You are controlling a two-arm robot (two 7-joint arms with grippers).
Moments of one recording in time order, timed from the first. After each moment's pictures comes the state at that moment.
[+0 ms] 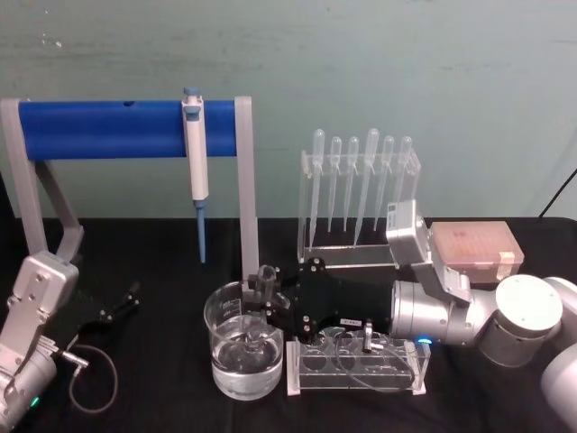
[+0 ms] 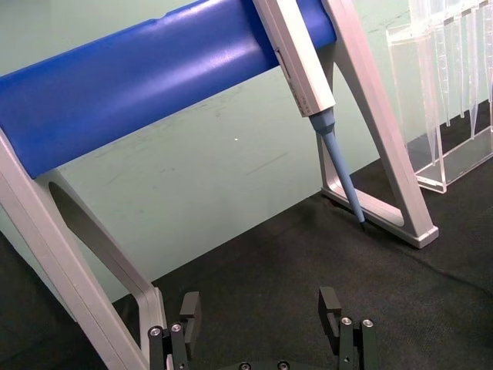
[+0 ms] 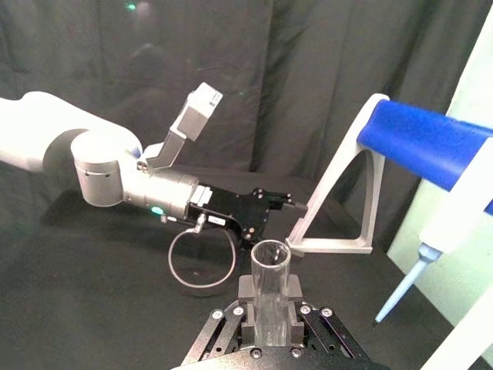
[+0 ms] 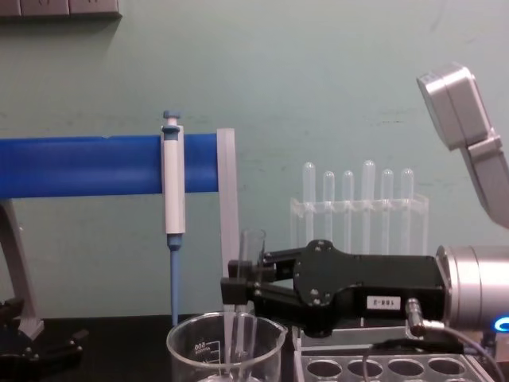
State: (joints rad) left arm -0.20 0.60 0.45 -1.41 -0.25 -0.12 0.03; right arm 0.63 0.39 -0.69 -1.14 0.48 -0.28 0.96
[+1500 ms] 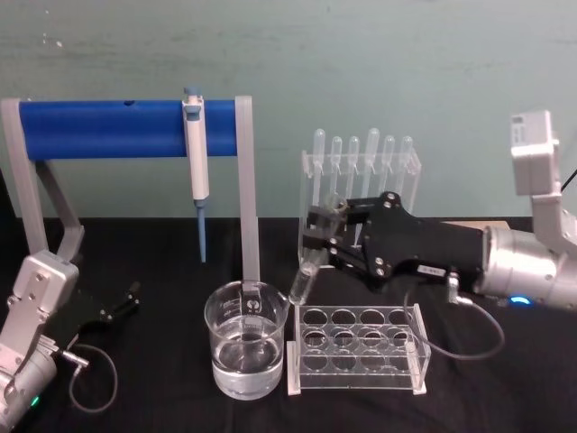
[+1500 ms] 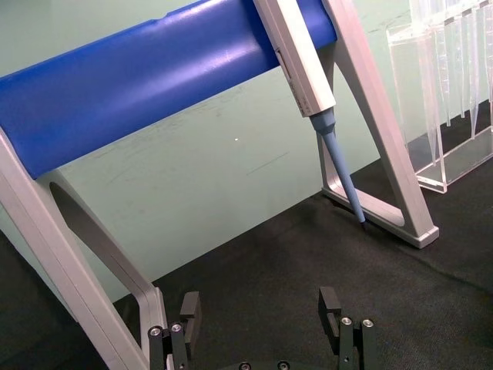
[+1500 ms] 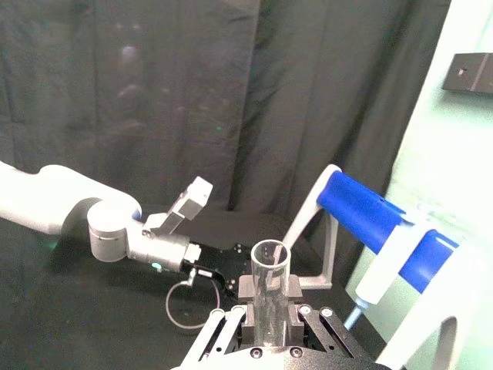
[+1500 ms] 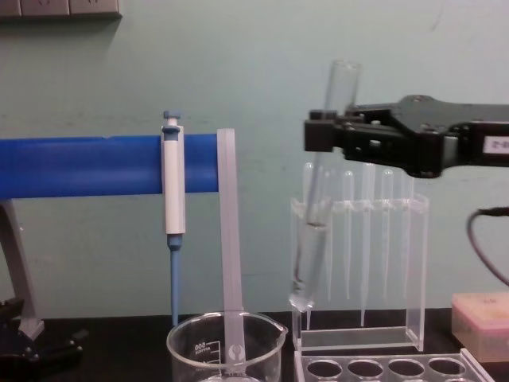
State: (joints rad) left arm -0.20 0.60 0.45 -1.41 -0.25 -0.12 0.03; right arm 0.54 0.66 -0.57 -1.58 0.64 -0.09 0.85
